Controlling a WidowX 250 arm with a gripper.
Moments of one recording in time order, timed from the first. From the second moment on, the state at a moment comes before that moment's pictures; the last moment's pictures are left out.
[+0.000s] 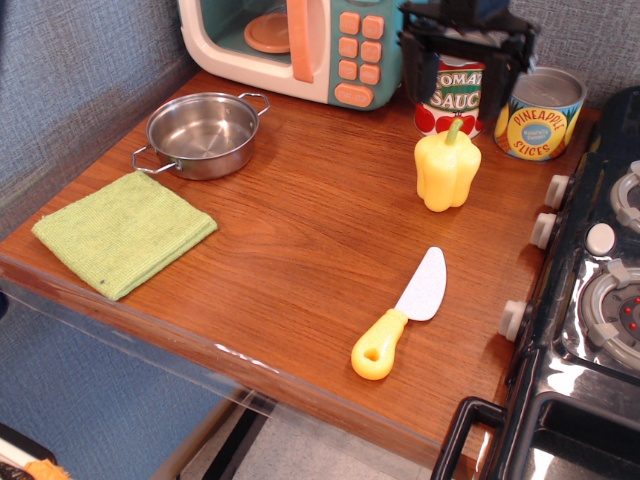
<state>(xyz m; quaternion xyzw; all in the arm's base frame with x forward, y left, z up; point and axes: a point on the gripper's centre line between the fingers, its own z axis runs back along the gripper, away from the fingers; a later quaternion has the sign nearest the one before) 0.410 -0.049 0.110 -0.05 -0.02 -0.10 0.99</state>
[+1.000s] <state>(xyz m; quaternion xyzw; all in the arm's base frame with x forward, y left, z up) 0.348 0.000 0.121 0.02 -0.05 -0.05 1.00</state>
